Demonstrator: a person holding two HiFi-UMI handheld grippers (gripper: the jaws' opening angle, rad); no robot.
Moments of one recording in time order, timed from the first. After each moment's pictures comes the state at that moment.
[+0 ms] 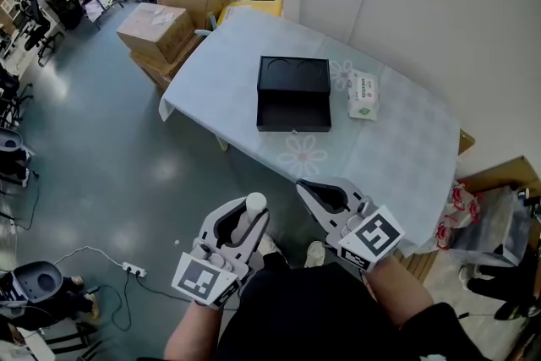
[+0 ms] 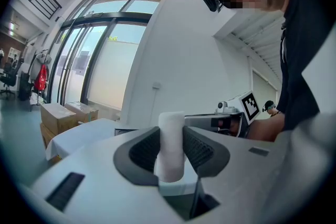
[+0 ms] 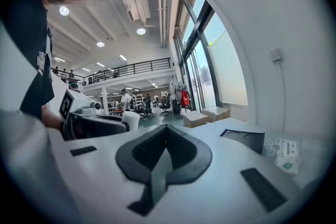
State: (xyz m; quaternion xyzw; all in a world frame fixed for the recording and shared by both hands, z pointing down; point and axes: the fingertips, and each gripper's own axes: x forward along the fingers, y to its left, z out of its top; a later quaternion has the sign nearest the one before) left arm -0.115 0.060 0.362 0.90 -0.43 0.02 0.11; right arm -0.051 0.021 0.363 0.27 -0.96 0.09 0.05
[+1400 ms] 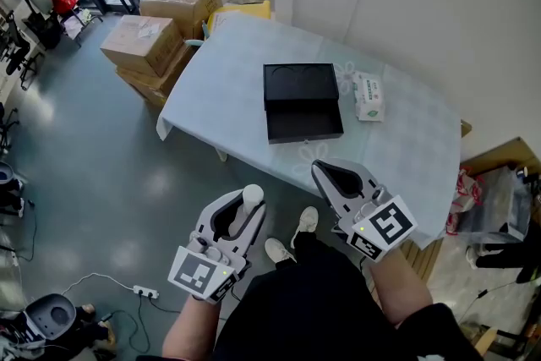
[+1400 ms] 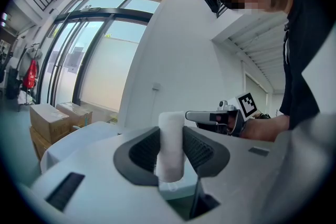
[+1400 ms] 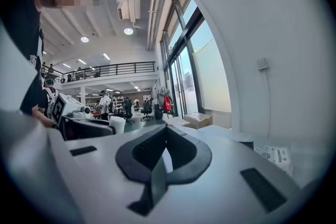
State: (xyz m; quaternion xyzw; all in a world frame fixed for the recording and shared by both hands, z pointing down) left arm -0.190 -0.005 0.364 0.92 -0.38 0.01 0.11; right arm -0.088 -0.051 0.354 0.38 -0.92 0.08 0.03
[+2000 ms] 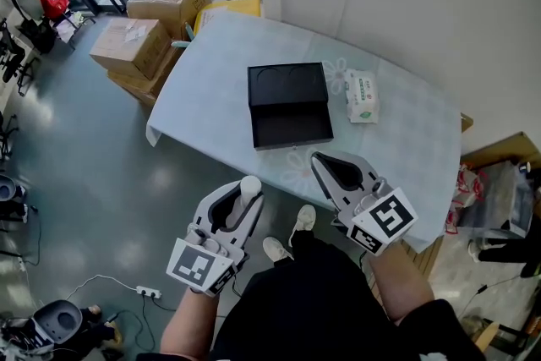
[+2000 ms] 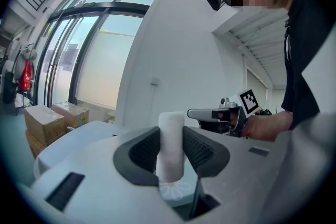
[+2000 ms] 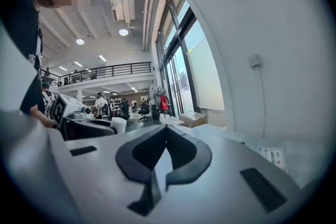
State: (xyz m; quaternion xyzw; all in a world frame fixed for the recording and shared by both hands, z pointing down) left arm -0.141 -0.062 0.376 0.92 -0.37 0.04 0.11; right arm -0.037 -0.103 0.365 0.39 -0.91 0.10 0.03
